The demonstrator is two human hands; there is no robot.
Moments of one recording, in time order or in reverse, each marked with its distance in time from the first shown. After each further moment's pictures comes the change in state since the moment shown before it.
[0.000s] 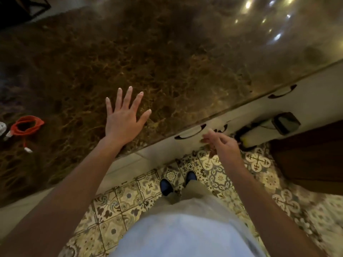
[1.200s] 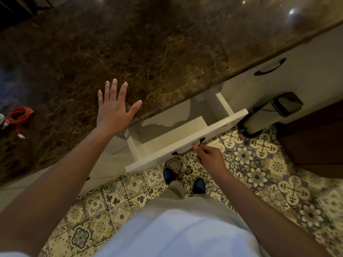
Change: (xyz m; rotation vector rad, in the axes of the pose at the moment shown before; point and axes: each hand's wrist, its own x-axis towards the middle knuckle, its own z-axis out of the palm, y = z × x) left_hand -0.024 0.048 0.007 0.007 0.039 -0.036; right_hand -0.025 0.112 -0.048 -0.191 -0.111 0.052
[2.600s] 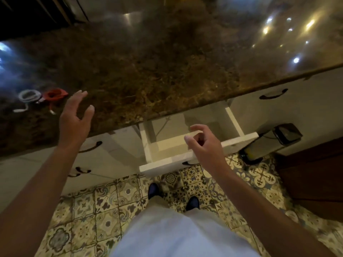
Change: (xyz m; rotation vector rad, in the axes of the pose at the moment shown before) left_hand -0.129 -0.092 -0.052 -0.657 0.490 -0.229; right_hand -0.069 -0.112 0.005 -0.073 -0.048 -0.402
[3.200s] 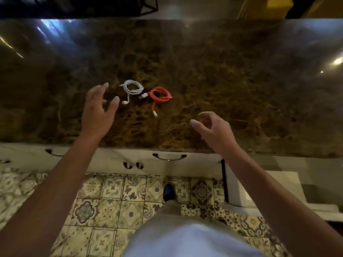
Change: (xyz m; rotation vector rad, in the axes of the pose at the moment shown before) left_hand 0.059 -0.197 -0.175 0.215 0.114 -0.316; right_hand 0.129 -0.123 0.288 -0.380 -0.320 -0.126
